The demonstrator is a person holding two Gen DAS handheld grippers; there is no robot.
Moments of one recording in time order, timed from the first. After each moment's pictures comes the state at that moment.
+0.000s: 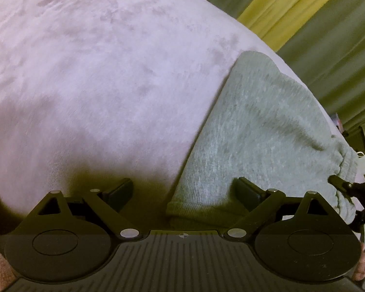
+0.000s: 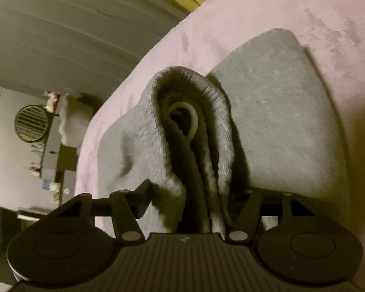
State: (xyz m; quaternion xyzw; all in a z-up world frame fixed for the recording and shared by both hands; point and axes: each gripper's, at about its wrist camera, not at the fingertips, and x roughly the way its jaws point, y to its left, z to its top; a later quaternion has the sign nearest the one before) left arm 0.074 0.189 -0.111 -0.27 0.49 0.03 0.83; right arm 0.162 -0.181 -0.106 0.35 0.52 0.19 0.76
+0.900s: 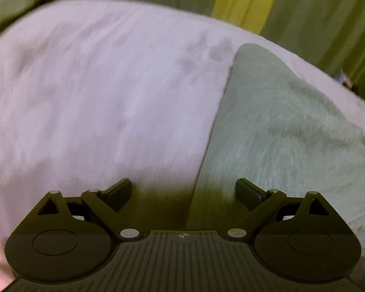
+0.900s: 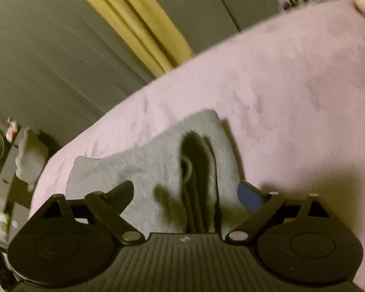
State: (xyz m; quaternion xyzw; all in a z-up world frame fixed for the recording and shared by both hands) left arm 0.105 0.144 -0.082 -0.09 0.50 0.01 0.86; right arm 0.095 -0.207 -0.034 0.28 0.44 0.07 0.85
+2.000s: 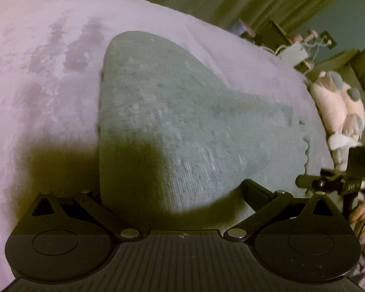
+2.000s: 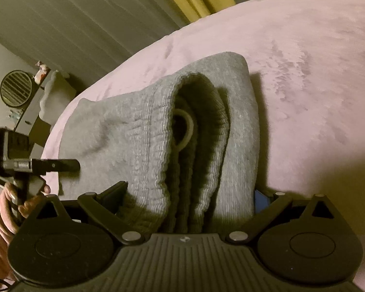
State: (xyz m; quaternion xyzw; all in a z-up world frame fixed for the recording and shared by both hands) left arm 0.233 0.121 -0.119 -0.10 0.54 -0.30 0.78; right arm 0.114 -0.238 -0.098 0.24 0.50 0.20 0.81
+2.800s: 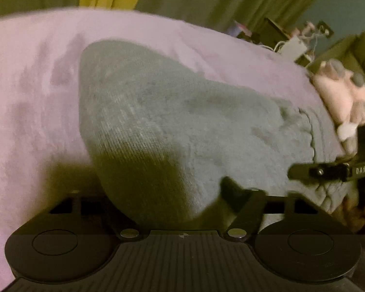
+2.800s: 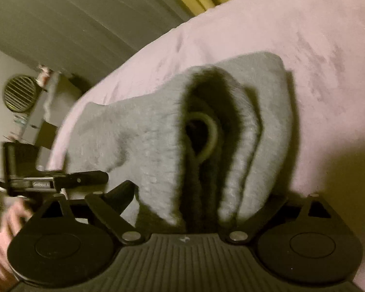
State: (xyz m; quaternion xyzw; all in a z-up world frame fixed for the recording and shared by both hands) left arm 0.219 0.089 -0.113 -0.05 0.50 -0.29 0.81; right arm 0.144 -0.200 -0.088 0.24 0.51 0.20 0.81
